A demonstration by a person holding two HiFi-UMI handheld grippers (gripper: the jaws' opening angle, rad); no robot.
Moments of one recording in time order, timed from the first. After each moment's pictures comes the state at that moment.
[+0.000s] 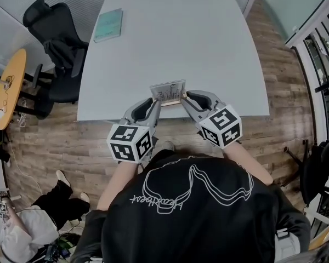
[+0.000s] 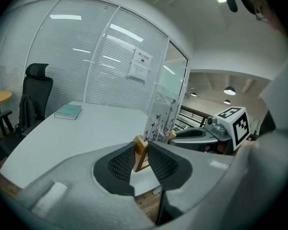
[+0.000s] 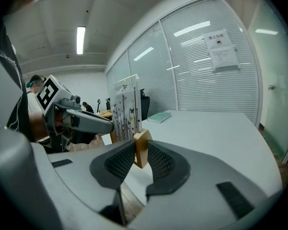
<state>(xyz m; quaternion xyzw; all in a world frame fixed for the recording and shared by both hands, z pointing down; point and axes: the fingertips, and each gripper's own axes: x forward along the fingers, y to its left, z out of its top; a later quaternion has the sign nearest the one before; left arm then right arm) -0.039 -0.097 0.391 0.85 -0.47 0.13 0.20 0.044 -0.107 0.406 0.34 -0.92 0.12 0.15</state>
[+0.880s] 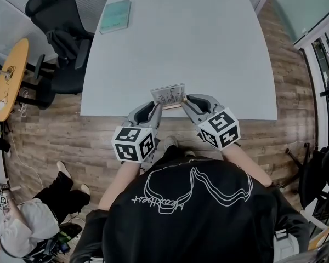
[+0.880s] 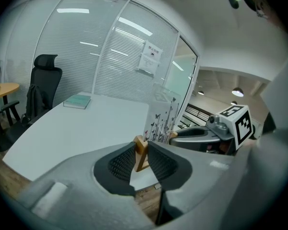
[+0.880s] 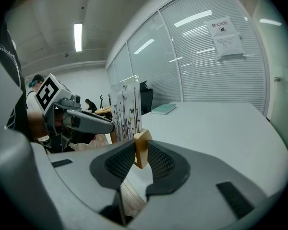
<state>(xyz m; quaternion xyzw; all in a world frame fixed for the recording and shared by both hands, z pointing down) -0.075 -0.104 0.430 0.82 -0.49 0.15 0.24 0.008 -0.117 0.443 0.31 -0.92 0.15 0.18</state>
